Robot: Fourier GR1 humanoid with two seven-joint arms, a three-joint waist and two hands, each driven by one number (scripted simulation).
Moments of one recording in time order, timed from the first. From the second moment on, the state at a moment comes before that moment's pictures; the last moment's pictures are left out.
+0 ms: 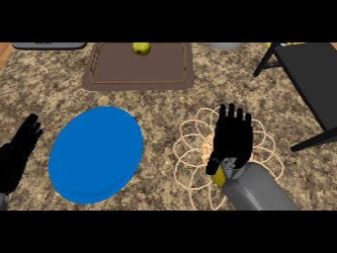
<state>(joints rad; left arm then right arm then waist) 0.01 0.54 -0.12 -1.36 0.37 0.16 0.00 -0.39 -0.11 0.50 -1.44 1.08 0.34 1.03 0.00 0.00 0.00</state>
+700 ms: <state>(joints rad) 0.02 0.48 -0.05 -1.38 0.29 0.10 0.03 -0.37 -0.09 0.38 -1.32 1.19 0.32 0.92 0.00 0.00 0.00</state>
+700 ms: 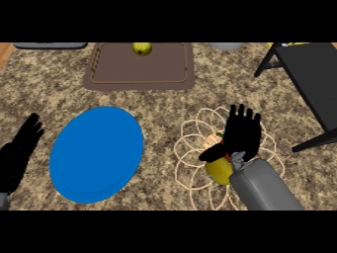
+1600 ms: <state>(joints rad) 0.00 0.41 0.05 -1.38 0.21 0.03 0.07 -0.36 -0.09 0.33 -1.19 1.29 0.21 0.79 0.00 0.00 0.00</state>
